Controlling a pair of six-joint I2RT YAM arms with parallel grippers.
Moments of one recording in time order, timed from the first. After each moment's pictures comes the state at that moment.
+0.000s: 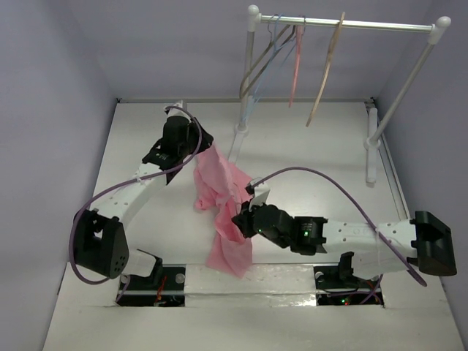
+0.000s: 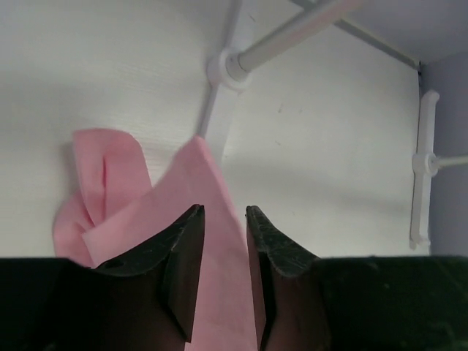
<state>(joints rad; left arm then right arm) -0.39 1.38 1.04 -0.11 -0.02 -0.68 1.32 1.24 0.77 0.01 0.49 0.63</state>
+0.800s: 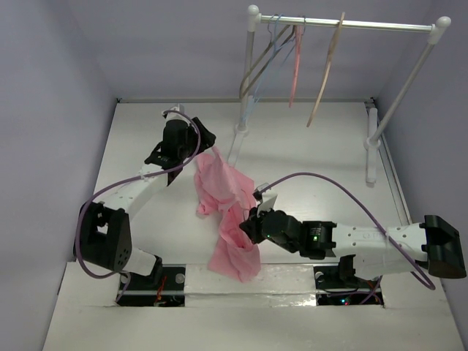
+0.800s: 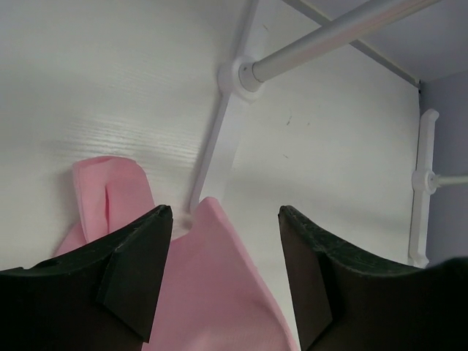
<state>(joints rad) -0.35 1.42 0.97 0.03 -0.03 -0.72 1.35 1.14 0.68 -0.04 0.47 0.65</state>
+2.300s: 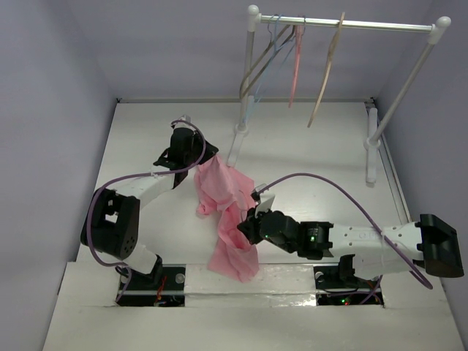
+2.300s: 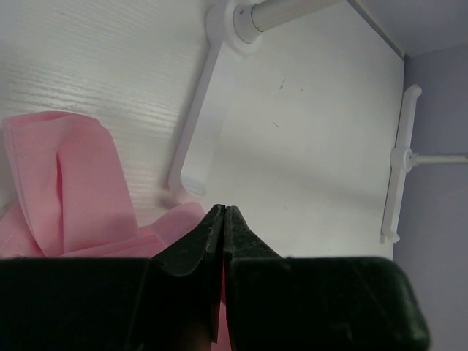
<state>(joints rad) -0.37 1.53 0.88 0.17 0.08 -0.86 1.35 1.16 0.67 0.01 0.46 0.66</state>
